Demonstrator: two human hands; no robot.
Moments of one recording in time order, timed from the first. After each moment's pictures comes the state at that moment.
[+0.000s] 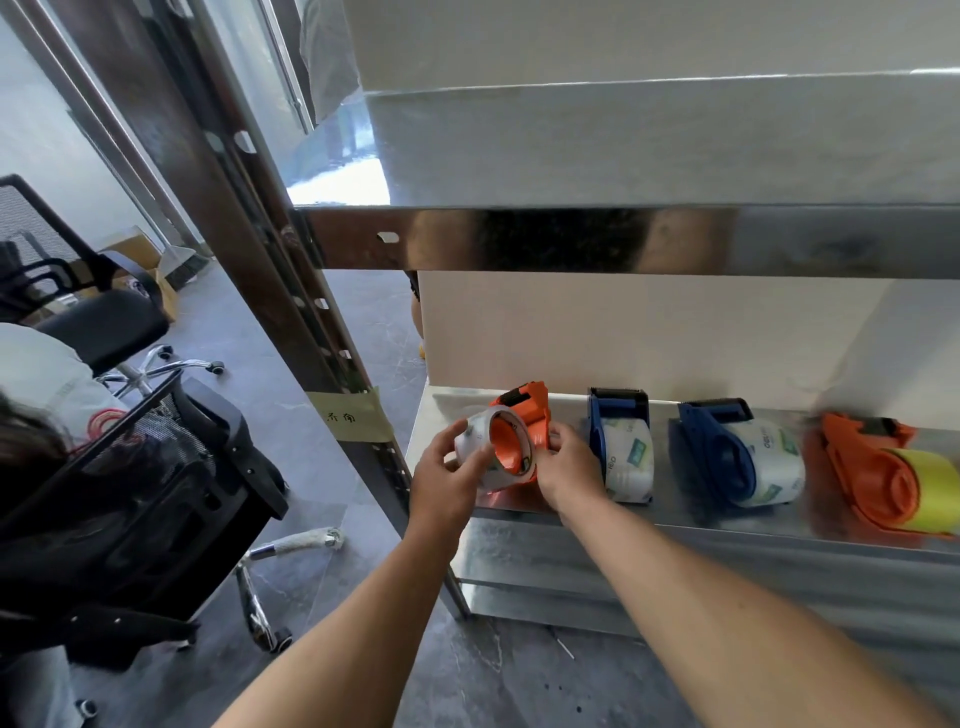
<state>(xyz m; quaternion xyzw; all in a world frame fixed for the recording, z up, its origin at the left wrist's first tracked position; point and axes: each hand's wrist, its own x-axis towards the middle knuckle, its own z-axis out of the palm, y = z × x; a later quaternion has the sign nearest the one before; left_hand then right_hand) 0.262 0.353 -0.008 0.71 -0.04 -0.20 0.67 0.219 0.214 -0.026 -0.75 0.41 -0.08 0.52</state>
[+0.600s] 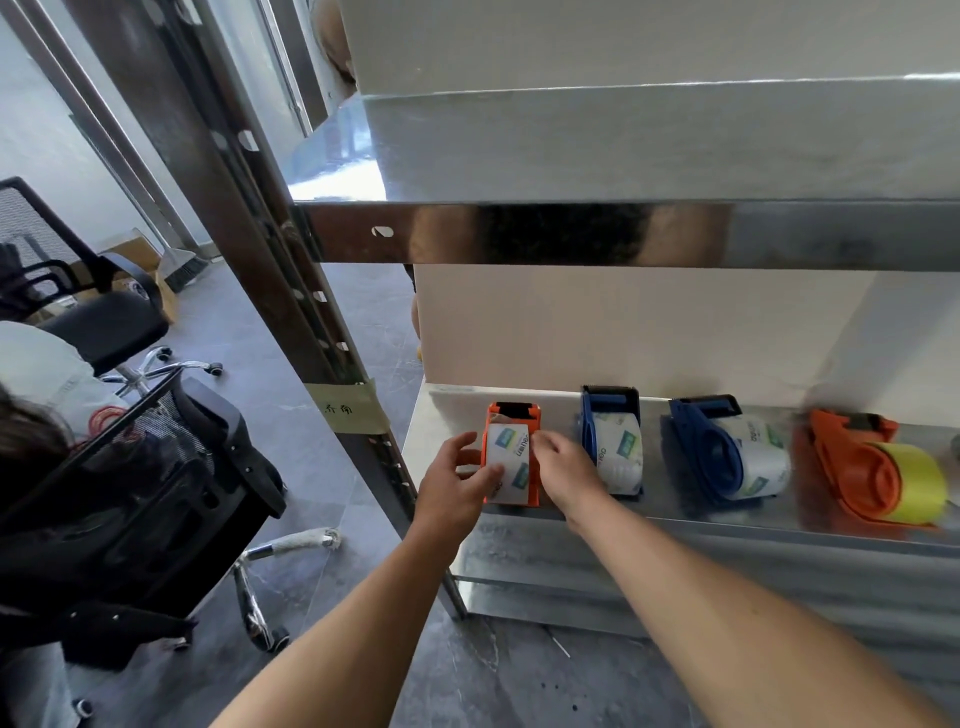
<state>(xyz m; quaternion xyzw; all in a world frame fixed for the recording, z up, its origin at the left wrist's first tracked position) 0.250 0.352 -0.010 0.73 -0.09 -0.26 0.62 0.200 0.214 -0.020 -0.69 0.36 -0.04 0.62</state>
